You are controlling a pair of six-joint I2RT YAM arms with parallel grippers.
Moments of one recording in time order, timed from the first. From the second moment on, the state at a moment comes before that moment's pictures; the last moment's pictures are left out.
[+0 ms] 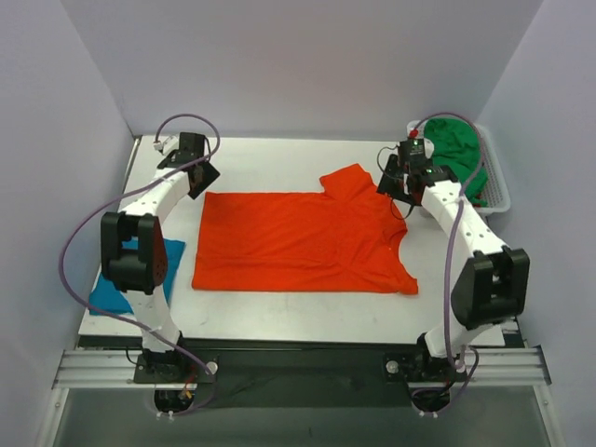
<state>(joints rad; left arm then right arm) -0.13 1.87 1.48 -0.48 -0.30 -0.86 0.18 1.56 1.33 -0.63 0.16 0.47</state>
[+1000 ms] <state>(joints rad) -0.13 2.27 1.80 -0.61 -0.31 -0.84 0.10 2.18 1.76 -0.49 0.05 0.30</state>
